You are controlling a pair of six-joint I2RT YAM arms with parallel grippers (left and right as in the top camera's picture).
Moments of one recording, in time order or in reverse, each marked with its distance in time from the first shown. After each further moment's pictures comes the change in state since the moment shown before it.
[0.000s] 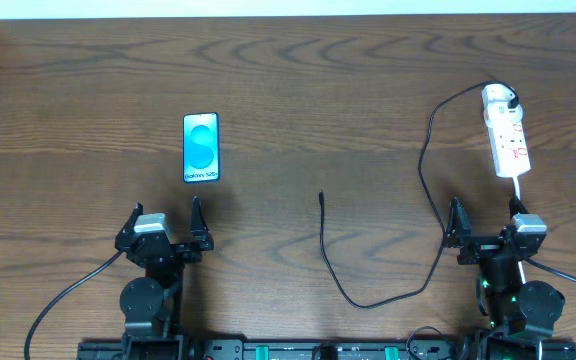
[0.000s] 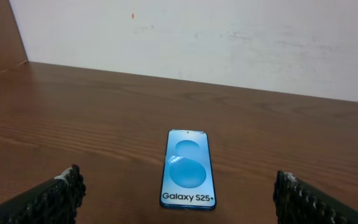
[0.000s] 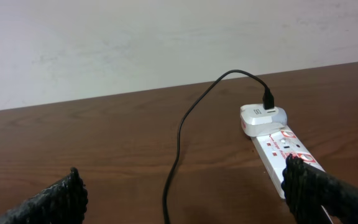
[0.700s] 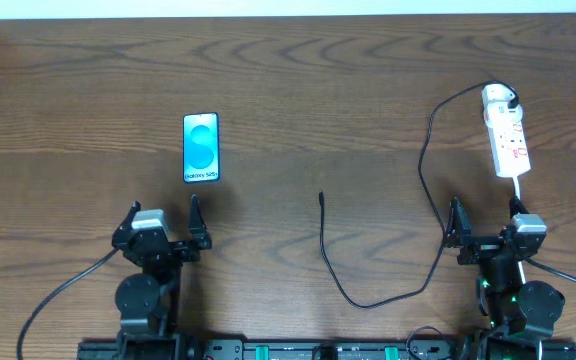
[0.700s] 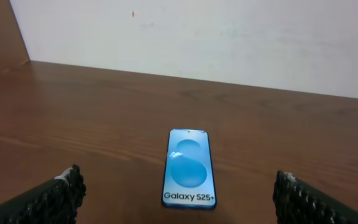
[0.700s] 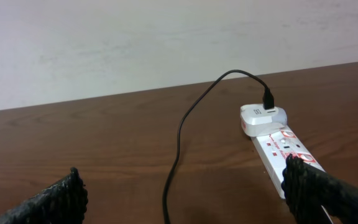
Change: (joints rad) left arm 0.000 0.097 0.092 -0.018 -0.001 0.008; right arm 0.000 0.000 0.000 0.000 0.000 0.000
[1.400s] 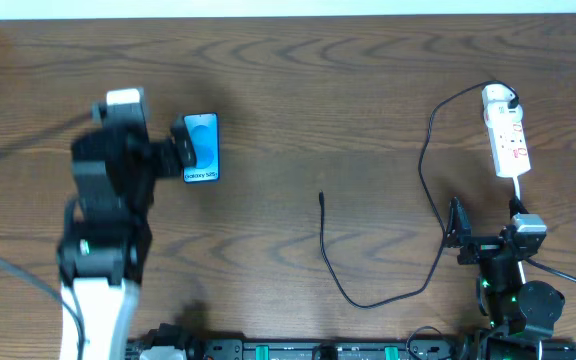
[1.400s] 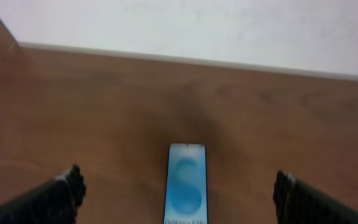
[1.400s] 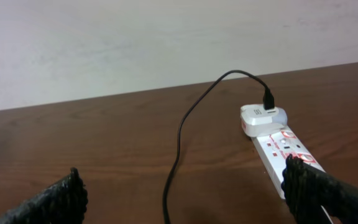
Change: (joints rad) left arm 0.000 0.939 0.940 -0.392 0.006 0.015; right arm 0.001 -0.001 0.000 0.000 0.000 0.000
